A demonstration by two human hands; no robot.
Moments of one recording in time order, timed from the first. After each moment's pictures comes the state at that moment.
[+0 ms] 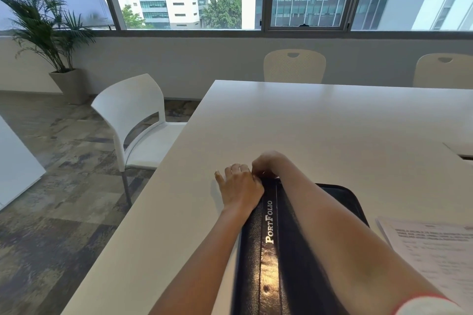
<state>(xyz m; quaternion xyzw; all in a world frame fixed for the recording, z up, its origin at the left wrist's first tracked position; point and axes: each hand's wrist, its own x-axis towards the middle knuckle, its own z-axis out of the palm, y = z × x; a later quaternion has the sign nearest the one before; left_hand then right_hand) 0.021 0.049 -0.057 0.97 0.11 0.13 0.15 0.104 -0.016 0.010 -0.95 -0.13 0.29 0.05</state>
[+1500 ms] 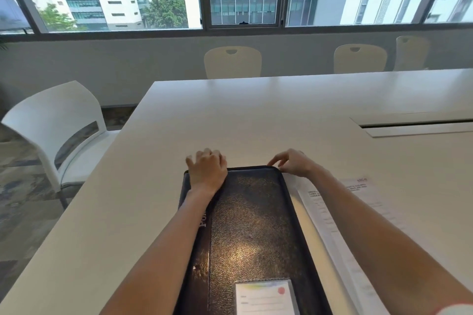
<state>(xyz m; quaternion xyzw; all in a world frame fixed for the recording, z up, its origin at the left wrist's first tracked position) 0.042 -0.022 -0.049 0.98 0.00 0.16 0.11 0.056 -0.267 -0.022 -0.95 -0.08 0.10 0.30</state>
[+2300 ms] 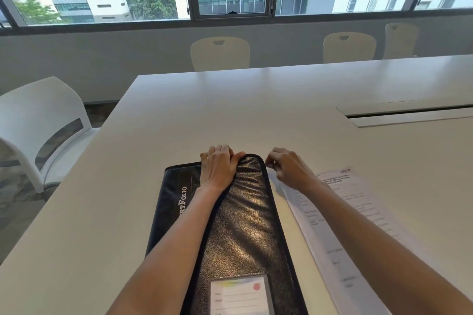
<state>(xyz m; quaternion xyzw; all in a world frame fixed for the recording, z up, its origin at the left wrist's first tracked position) 0.051 -0.085 -0.067 0.95 -0.10 0.17 0.24 0.033 -0.296 -0.056 -0.95 -0.21 -0.11 0.22</state>
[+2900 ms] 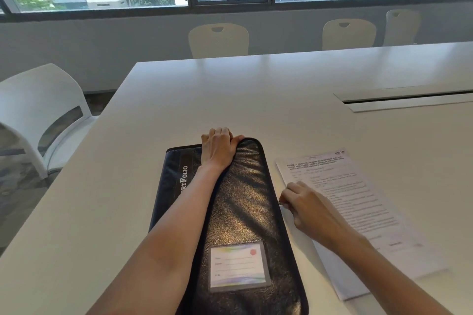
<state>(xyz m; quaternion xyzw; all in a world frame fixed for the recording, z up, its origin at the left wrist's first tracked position) 0.047 -0.089 -0.061 0.96 -0.09 0.17 0.20 -0.125 -0.298 -0.066 -0.96 -0.19 -0.09 0.17</state>
